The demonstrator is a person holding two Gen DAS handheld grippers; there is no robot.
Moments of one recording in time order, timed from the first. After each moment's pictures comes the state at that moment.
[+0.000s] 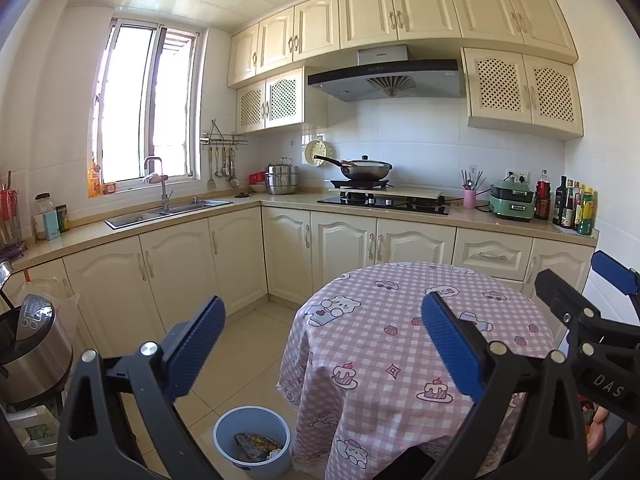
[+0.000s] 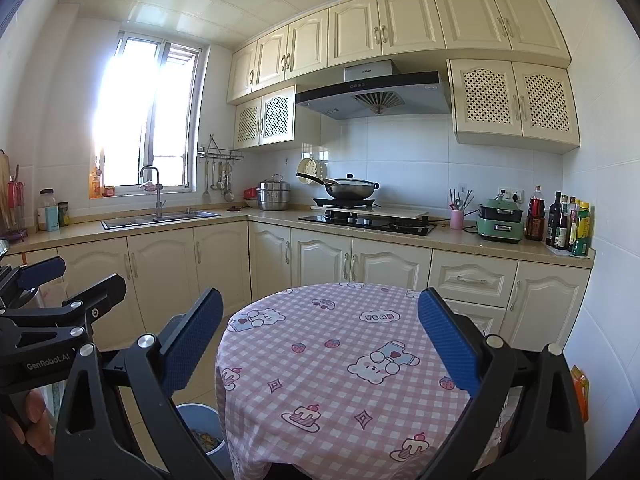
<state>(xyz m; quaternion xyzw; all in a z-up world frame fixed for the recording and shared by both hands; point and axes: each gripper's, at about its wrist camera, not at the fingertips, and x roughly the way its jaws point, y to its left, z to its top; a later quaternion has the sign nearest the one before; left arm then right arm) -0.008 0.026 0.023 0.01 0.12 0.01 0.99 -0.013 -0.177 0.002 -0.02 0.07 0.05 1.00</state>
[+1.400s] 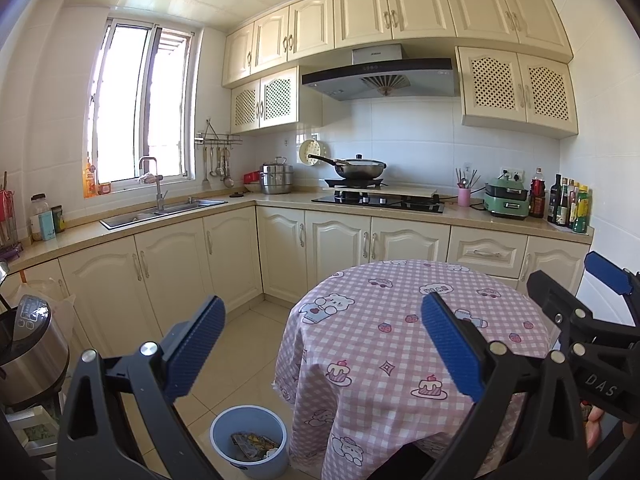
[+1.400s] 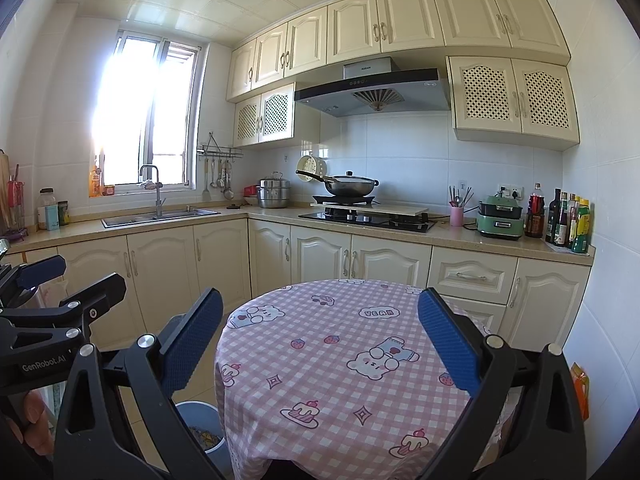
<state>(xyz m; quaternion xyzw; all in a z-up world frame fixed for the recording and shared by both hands) -0.011 0.025 0.020 0.01 0.12 -0.01 0.99 -0.017 -0.177 -0.002 -0.01 0.08 0.05 1.00</state>
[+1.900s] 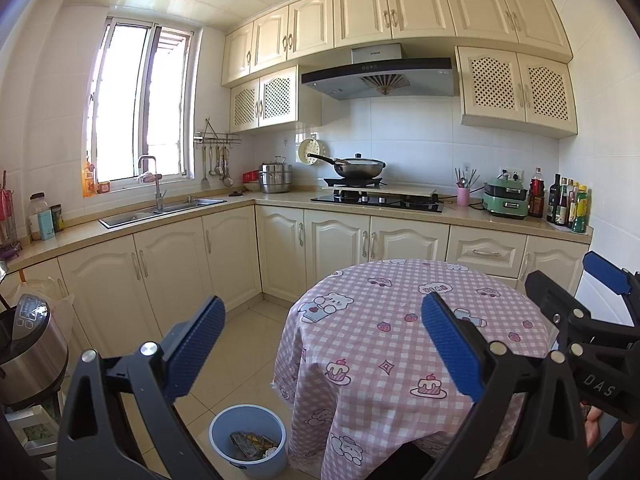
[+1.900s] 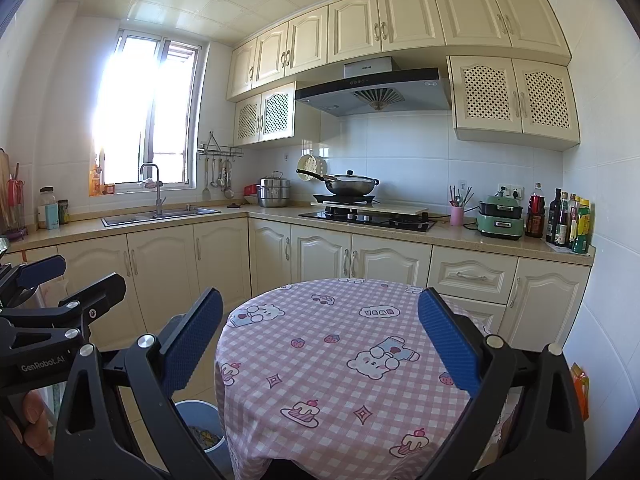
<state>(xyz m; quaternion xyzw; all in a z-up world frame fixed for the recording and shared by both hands) -0.012 0.026 0.020 0.01 0.13 -0.01 0.99 -0.016 -0.177 -0.001 -0.01 0.08 0.05 1.00</state>
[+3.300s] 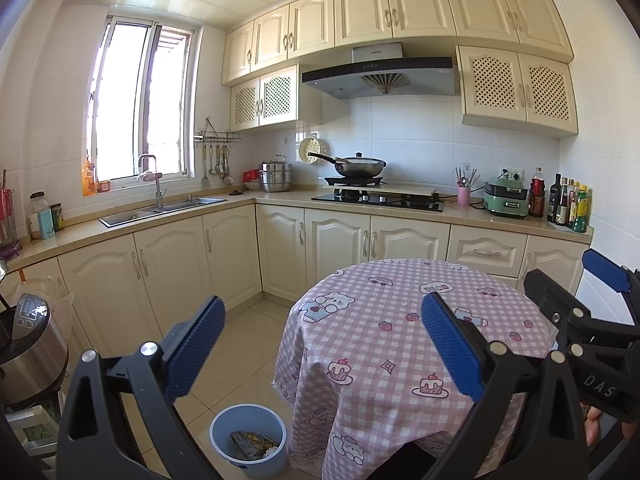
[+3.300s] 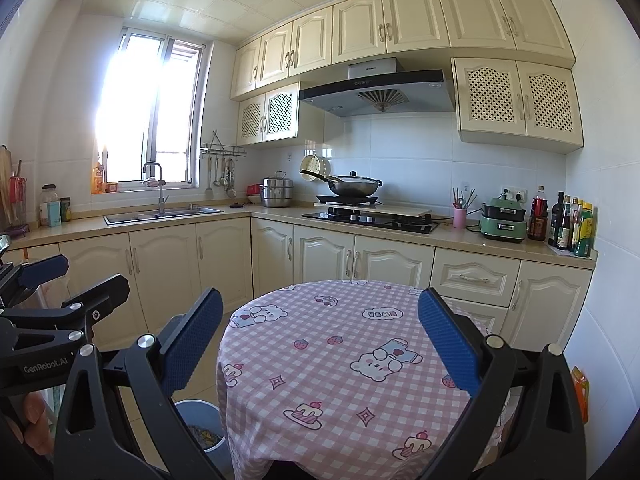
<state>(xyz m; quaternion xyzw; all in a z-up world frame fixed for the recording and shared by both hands) -0.010 0.029 0.020 0.01 0.13 -0.01 0.99 -0.011 -0.178 0.000 -0.02 0.08 0.05 1.00</state>
